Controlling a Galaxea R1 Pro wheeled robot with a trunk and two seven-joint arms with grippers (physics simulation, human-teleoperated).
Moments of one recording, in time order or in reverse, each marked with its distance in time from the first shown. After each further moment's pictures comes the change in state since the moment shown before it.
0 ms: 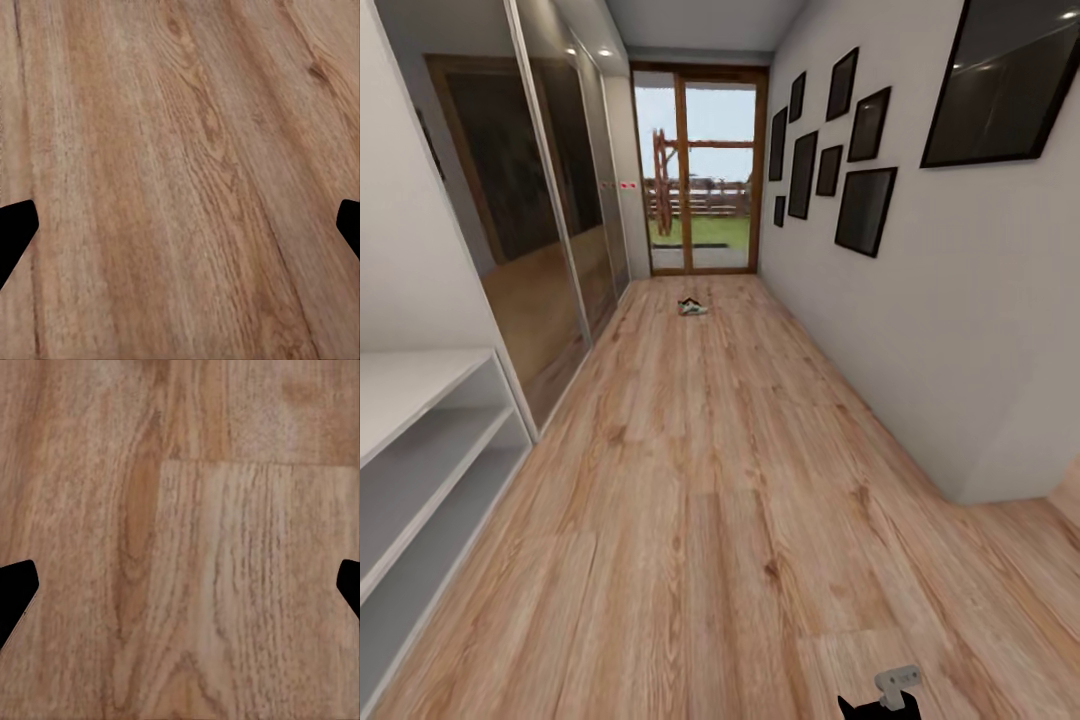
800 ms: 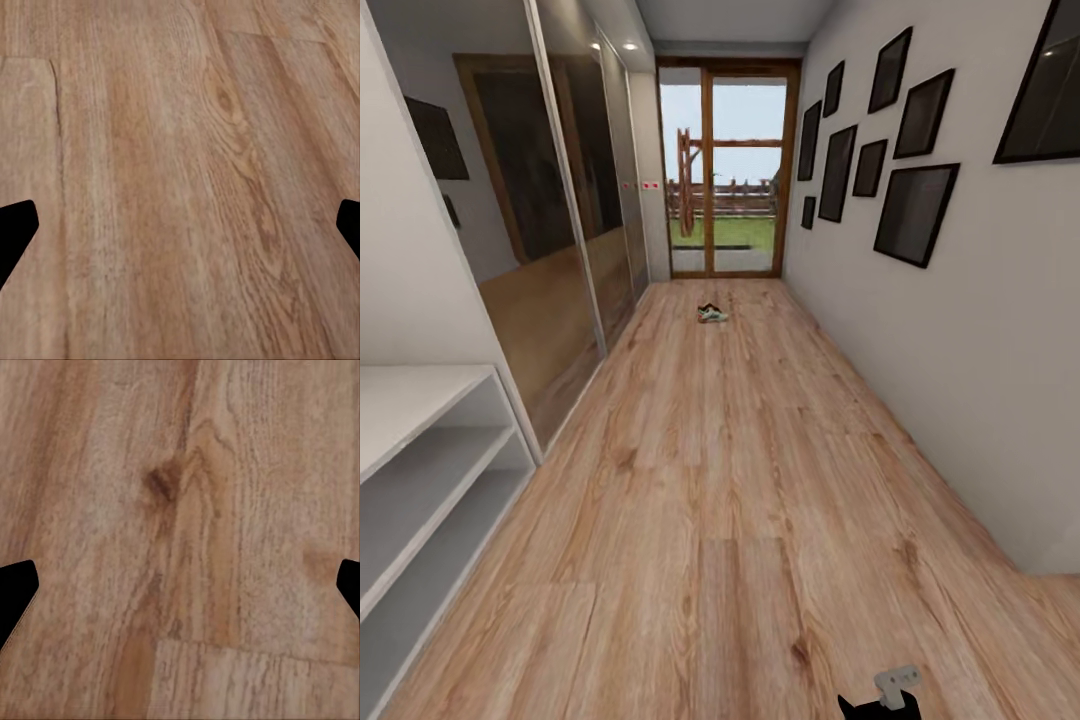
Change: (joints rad) left arm 0.000 0.001 0.000 0.000 0.001 -0.001 0.013; right arm 0.000 0.000 -0.001 -0.001 -0.001 0.000 0.000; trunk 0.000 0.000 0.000
